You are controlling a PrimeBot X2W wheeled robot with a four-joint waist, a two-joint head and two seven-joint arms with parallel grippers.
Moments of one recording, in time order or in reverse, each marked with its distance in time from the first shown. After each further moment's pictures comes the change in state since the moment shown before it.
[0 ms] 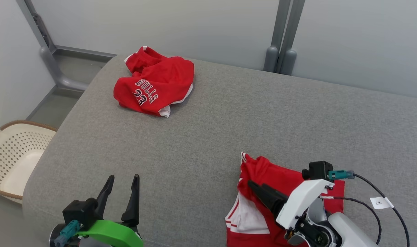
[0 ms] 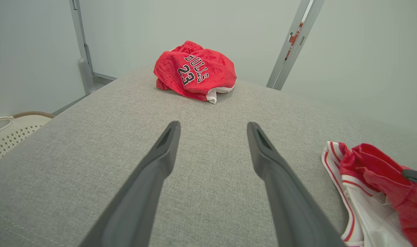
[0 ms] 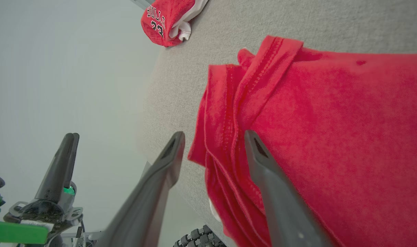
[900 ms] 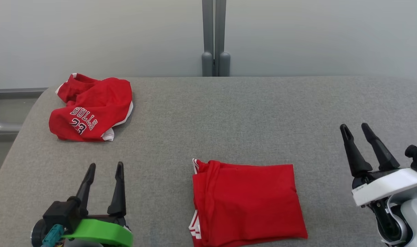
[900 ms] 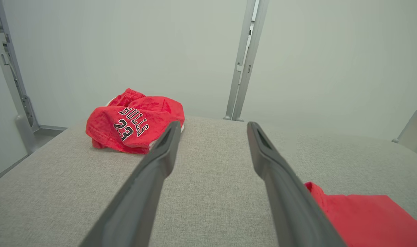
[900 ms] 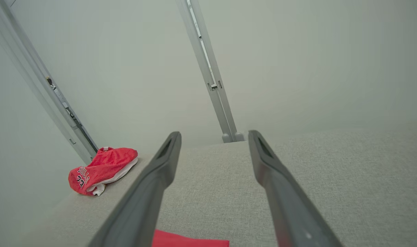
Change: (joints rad) left arm 0.048 -0.034 0.125 -0.122 0.110 0.009 -0.023; right arm 0.091 -0.269 -0.203 -0.241 -0.290 0.000 -0.490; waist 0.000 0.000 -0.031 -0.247
